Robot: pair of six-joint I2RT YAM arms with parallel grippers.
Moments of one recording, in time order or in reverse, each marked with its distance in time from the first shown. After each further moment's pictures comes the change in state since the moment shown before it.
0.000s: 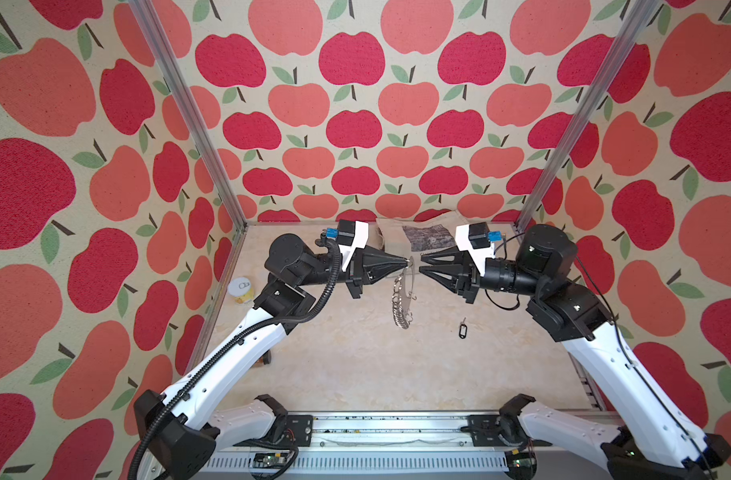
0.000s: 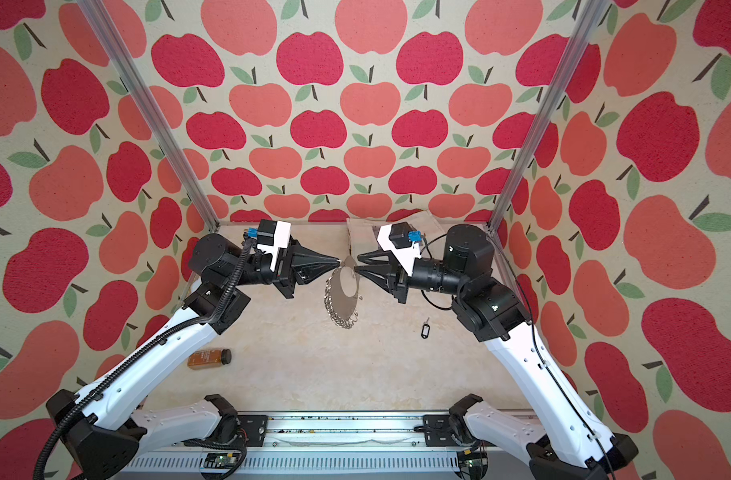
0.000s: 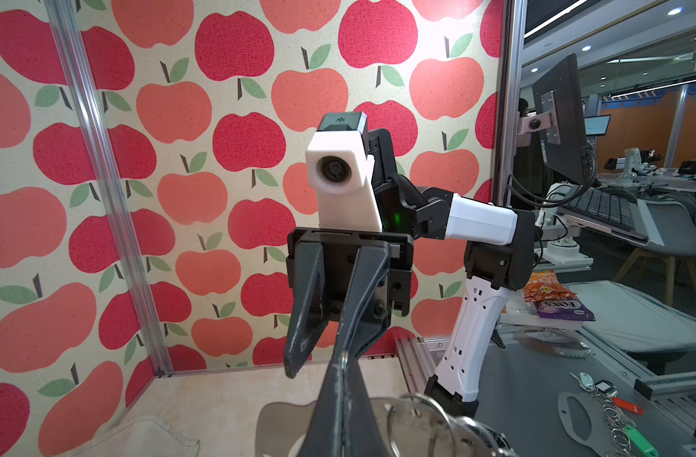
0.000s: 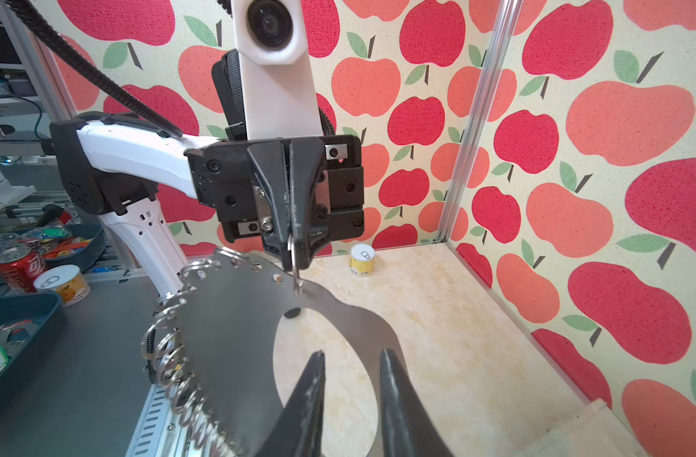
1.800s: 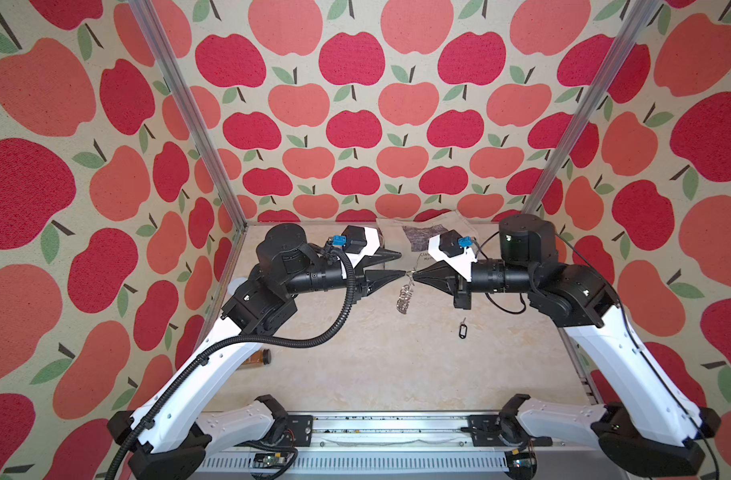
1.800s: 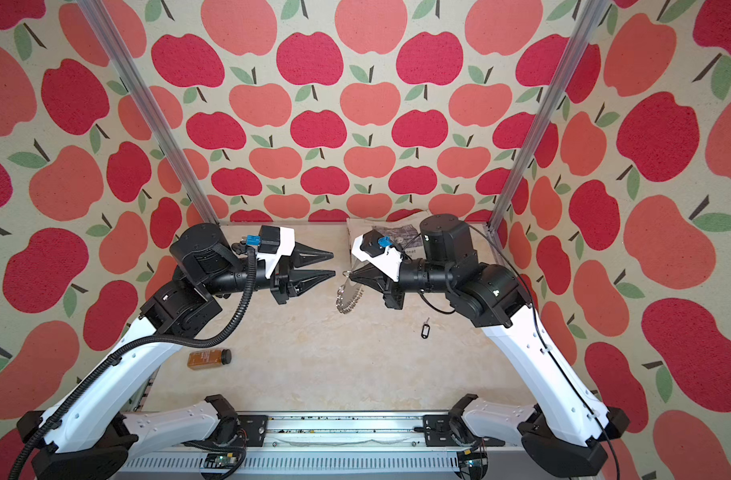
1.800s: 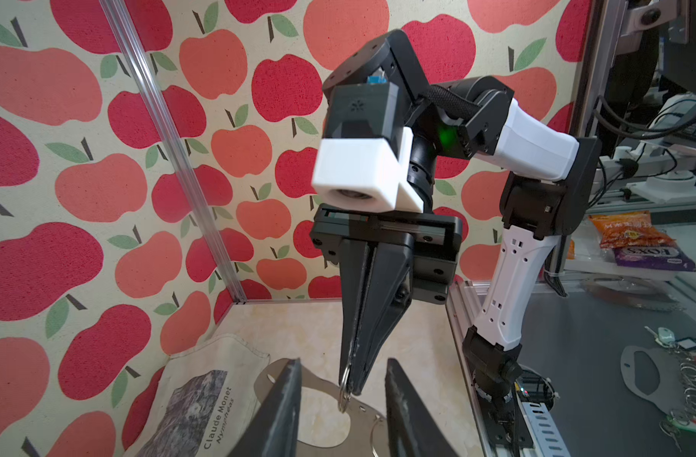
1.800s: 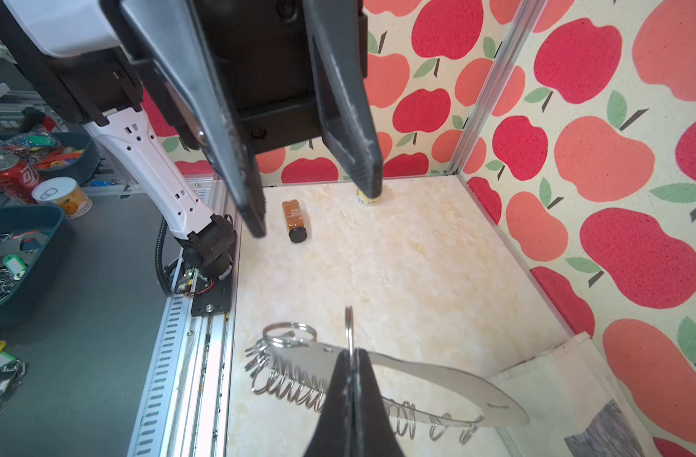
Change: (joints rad) left arm -0.100 -0.053 0.278 -0.743 -0.276 0.455; right arm 0.143 0.156 0.324 -0.548 0.217 -0.270
